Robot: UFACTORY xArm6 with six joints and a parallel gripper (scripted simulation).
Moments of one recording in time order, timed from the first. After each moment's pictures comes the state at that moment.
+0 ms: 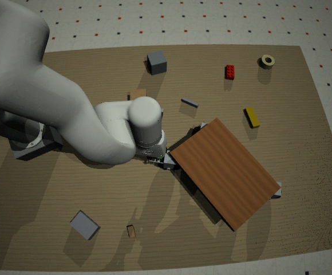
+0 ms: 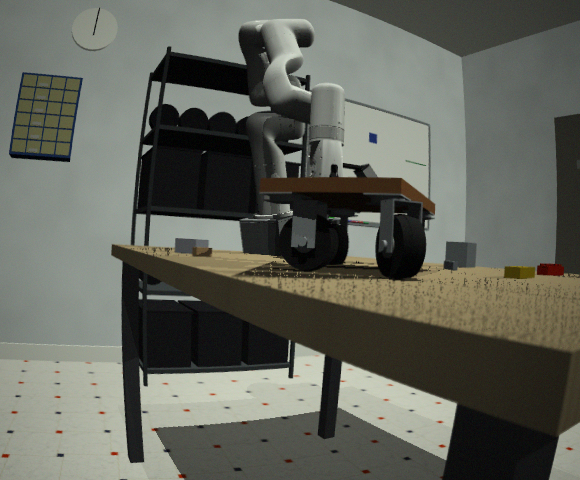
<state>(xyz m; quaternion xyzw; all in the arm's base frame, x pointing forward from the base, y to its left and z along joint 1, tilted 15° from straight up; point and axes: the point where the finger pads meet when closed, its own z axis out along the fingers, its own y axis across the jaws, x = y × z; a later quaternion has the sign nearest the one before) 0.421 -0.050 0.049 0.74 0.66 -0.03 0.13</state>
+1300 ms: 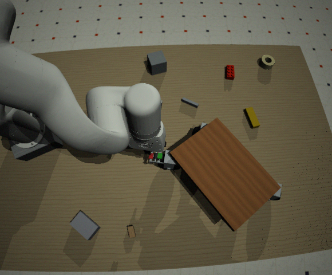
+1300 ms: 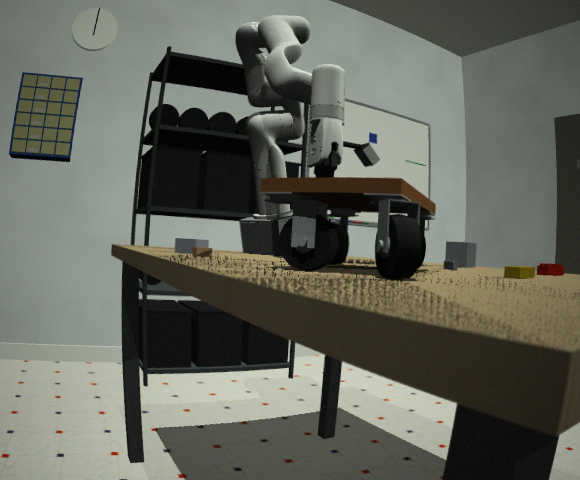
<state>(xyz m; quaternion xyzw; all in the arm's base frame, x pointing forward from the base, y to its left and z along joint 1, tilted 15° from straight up) 0.410 -0.038 0.095 0.74 0.66 -0.03 0.12</state>
